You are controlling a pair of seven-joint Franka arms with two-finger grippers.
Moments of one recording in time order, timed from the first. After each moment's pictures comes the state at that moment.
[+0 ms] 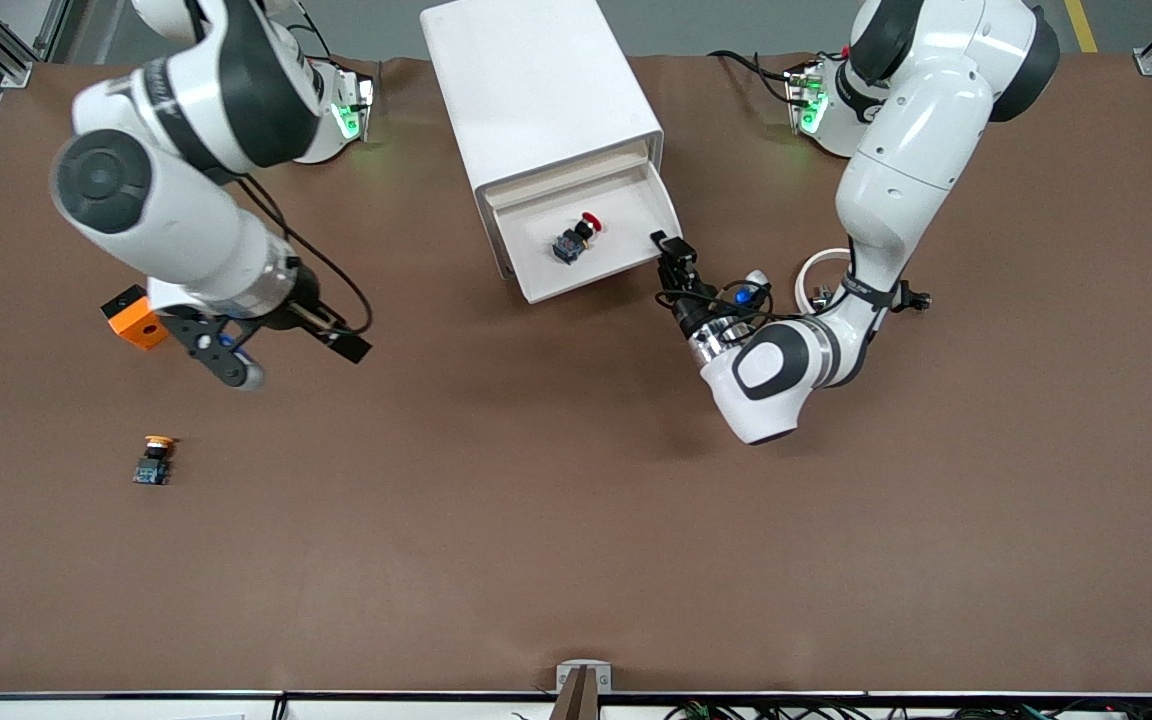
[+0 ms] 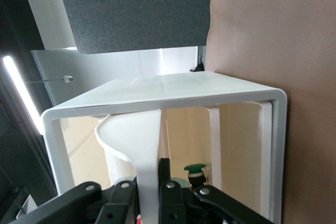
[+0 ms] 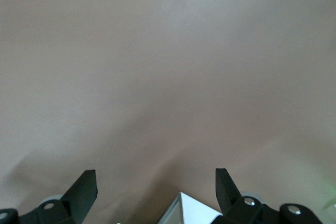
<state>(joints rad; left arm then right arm) -0.29 0.89 -0.16 -1.51 -0.86 1.21 -2.14 0.43 0.24 -0.05 -1.58 0.12 1.75 1.06</state>
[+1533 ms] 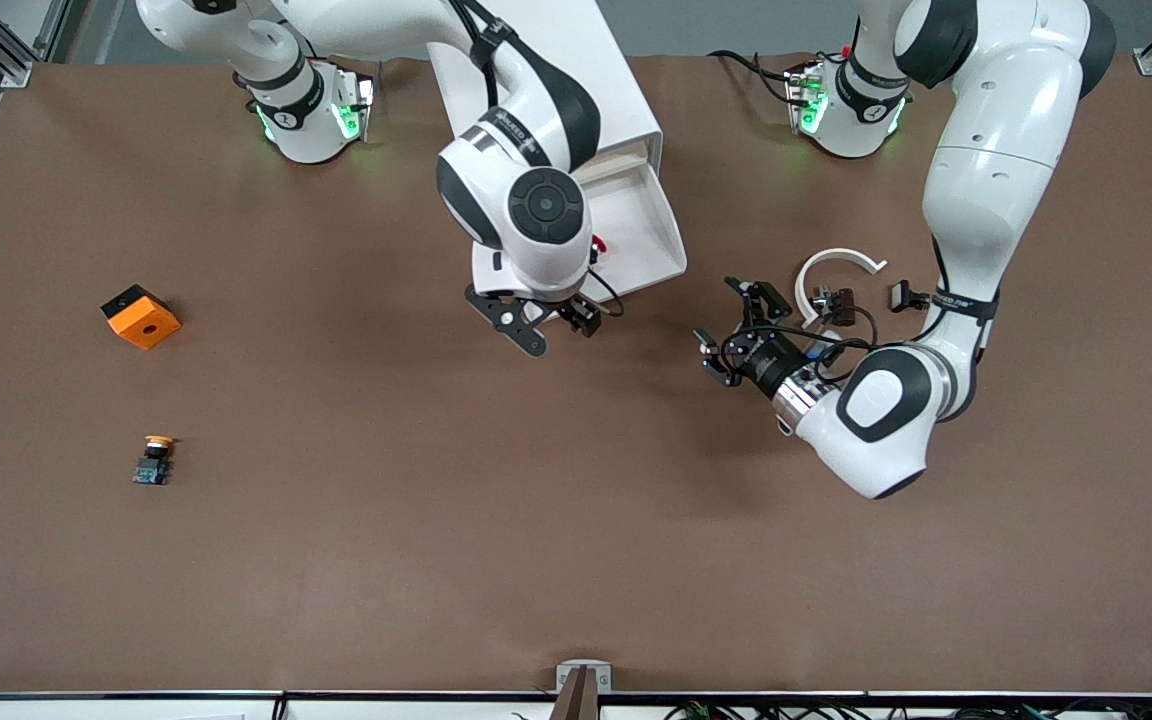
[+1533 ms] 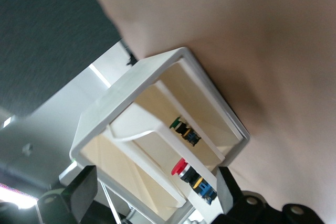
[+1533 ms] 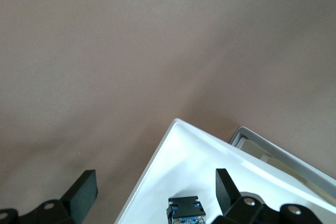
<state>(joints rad) -0.15 0.85 -0.11 -1.34 -0.78 1.25 -1.48 0.81 0.62 -0.05 -1.31 0.12 1.77 1.44</state>
